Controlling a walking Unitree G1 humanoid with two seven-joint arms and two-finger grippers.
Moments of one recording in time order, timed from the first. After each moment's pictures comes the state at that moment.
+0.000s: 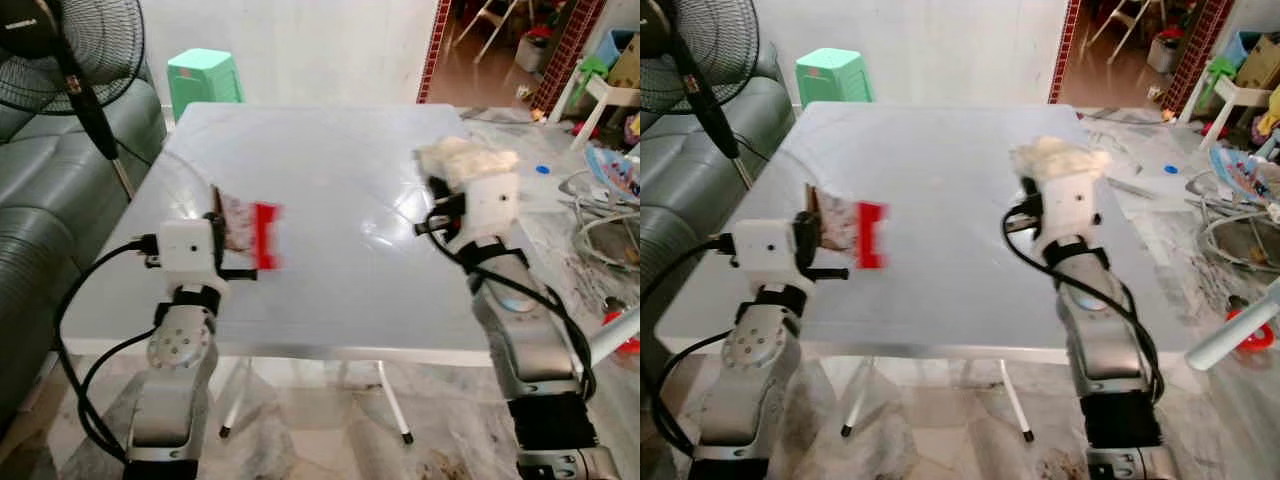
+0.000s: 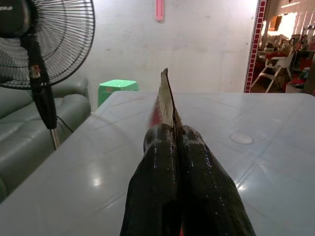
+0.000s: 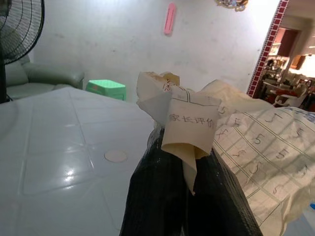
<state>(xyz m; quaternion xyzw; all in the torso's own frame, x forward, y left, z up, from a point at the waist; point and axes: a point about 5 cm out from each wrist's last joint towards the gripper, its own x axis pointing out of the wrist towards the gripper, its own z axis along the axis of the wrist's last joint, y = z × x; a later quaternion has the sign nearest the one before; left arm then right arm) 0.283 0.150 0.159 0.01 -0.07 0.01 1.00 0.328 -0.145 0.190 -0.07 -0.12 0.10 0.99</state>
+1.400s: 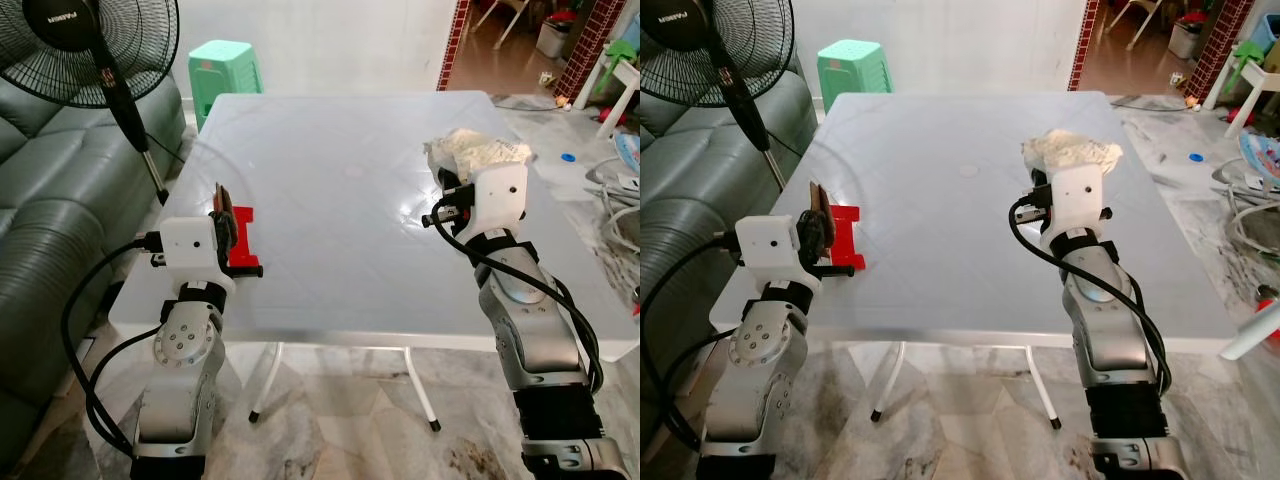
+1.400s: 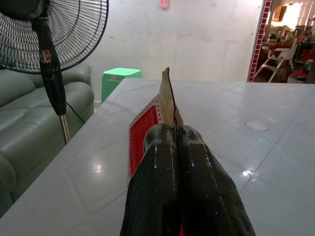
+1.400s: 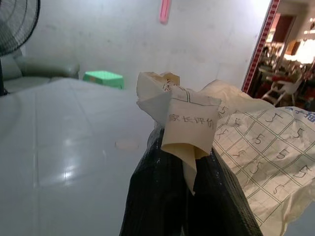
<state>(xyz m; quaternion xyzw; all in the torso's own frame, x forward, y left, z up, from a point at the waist) 0.288 0.146 0.165 -0.01 -0.07 0.00 1.00 0.334 -0.159 0.191 -0.07 -0.11 0.07 0.99</state>
